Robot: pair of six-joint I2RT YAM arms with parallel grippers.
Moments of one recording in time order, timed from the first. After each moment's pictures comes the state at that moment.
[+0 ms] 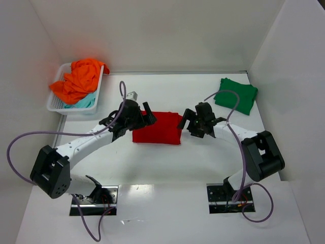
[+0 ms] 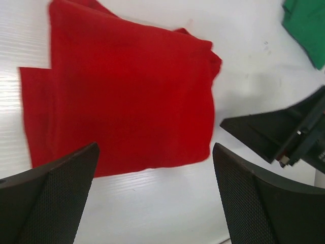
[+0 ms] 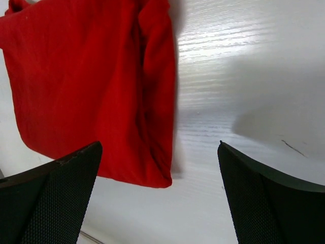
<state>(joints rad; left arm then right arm) -0.58 1.36 0.93 -0.20 -0.07 -0.79 0.39 1.50 0.78 -0.15 -0.13 0.77</state>
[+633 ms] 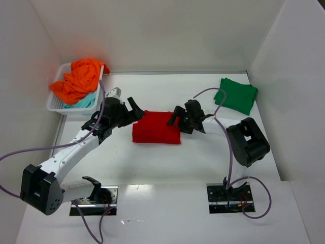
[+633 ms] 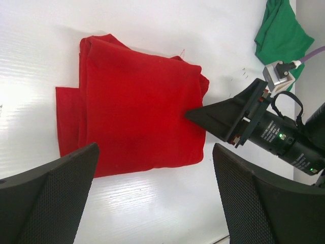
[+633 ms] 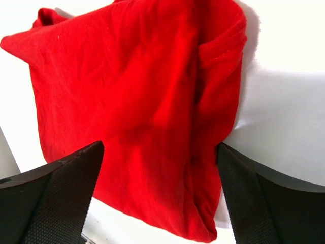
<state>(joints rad) -0.42 1.19 0.88 -0.23 0.01 -0.75 0.47 1.72 0.89 0.01 -0.17 0.83</state>
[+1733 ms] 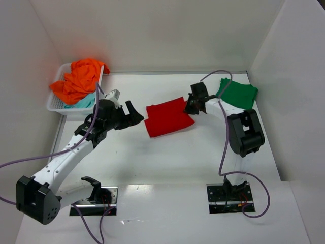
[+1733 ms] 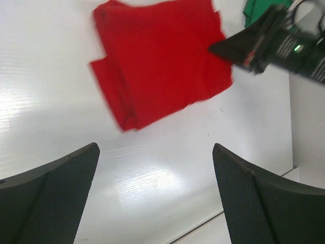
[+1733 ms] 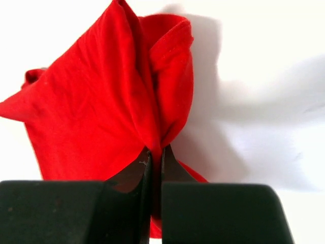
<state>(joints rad) -0.38 1.08 0.86 -0.31 0.13 -0.68 0.37 1.86 1.21 -0.25 -0.04 0.67</state>
